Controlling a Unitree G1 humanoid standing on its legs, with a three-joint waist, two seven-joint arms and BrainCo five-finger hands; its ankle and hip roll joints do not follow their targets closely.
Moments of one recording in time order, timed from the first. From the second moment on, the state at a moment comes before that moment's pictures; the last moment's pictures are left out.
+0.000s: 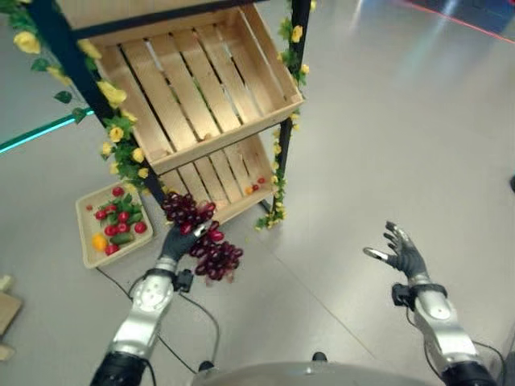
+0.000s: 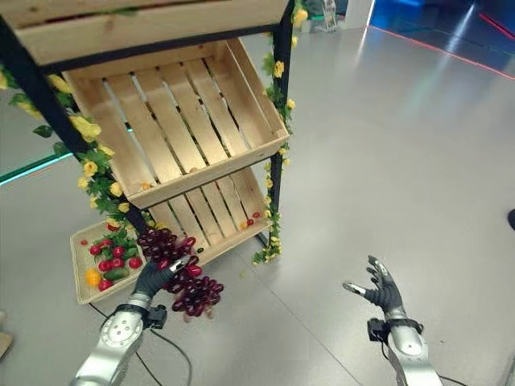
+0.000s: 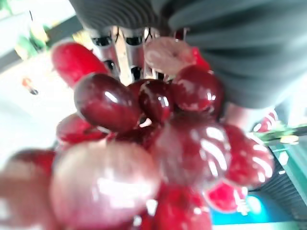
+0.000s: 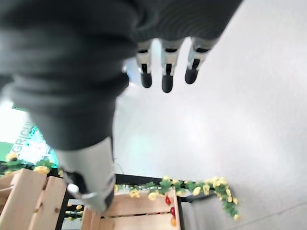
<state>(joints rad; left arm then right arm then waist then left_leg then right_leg) 0.08 0.38 -0.13 0.15 -0.11 -0.14 0.08 0.16 -0.42 -0.03 0.31 0.18 -0.13 -0.05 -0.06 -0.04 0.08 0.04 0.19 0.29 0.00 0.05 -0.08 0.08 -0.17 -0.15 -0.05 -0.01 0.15</state>
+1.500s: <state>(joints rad) -0.40 0.46 -0.23 0.12 -0.10 -0.11 0.21 0.21 -0.44 0.02 0.32 0.17 -0.11 -0.02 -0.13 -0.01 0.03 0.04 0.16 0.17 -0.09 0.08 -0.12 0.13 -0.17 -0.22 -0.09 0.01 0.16</state>
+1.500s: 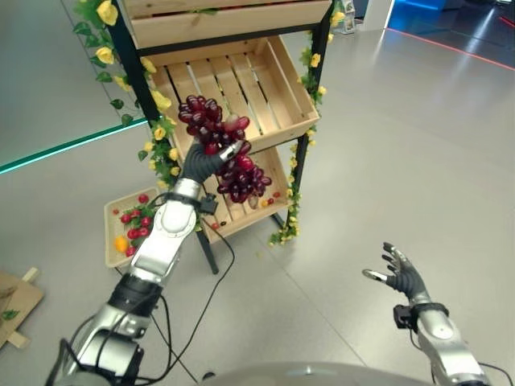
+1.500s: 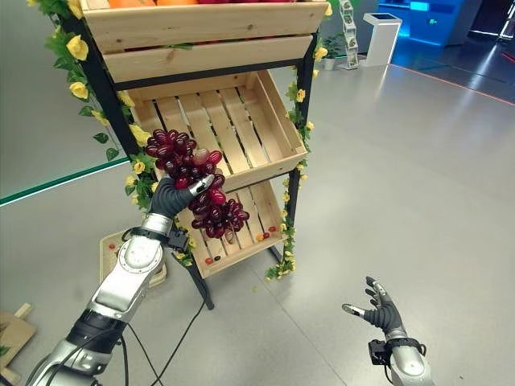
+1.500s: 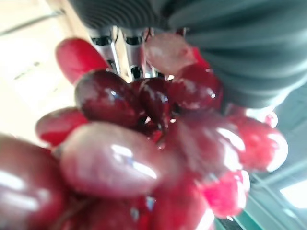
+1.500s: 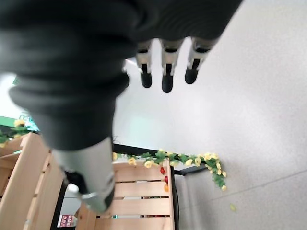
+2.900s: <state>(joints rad) -0.58 0.64 -0.21 0.42 -0.10 -0.05 0.33 0.25 -0.42 0.09 0.36 0.15 -0.10 0.04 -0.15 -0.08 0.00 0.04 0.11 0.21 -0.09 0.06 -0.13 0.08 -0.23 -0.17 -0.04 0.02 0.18</state>
